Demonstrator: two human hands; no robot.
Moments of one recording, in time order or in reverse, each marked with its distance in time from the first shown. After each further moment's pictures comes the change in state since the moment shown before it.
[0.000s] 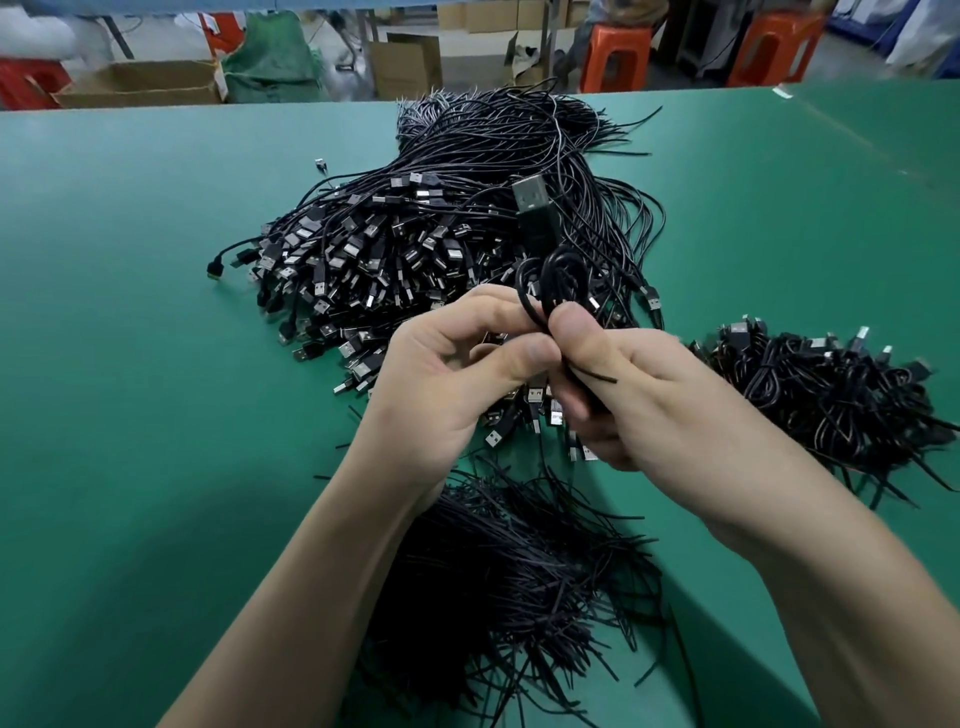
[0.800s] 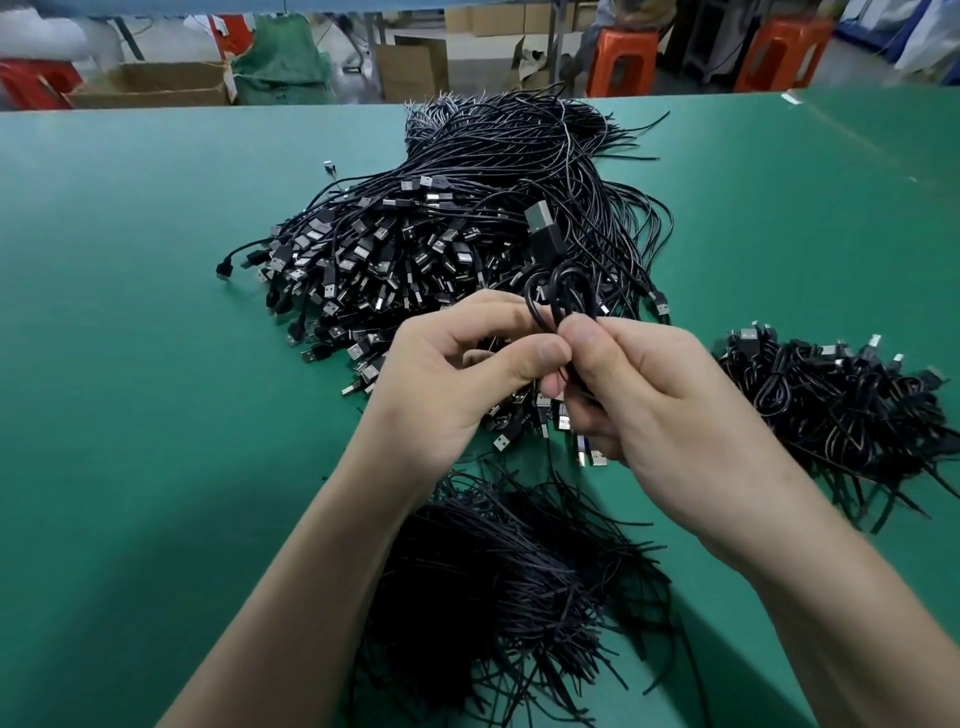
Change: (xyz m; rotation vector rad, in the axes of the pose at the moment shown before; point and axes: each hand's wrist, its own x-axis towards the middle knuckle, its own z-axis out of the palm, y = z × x) left_hand 0.000 0.008 -0.009 0.199 -0.033 0.000; right_hand 0.004 0.001 0.009 -0.008 0.131 -0.119
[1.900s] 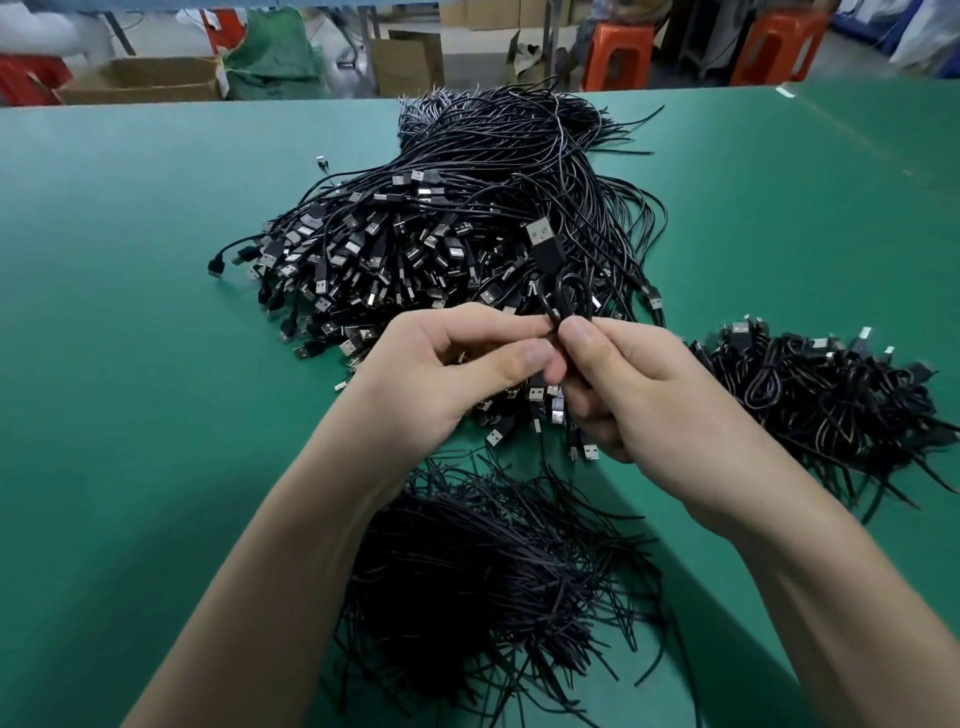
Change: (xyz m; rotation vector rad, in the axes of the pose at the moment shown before) left_hand -0.002 0.015 -0.009 0.111 -0.065 -0.179; right_hand 0.007 0.020 -0.010 0.033 -0.032 0.096
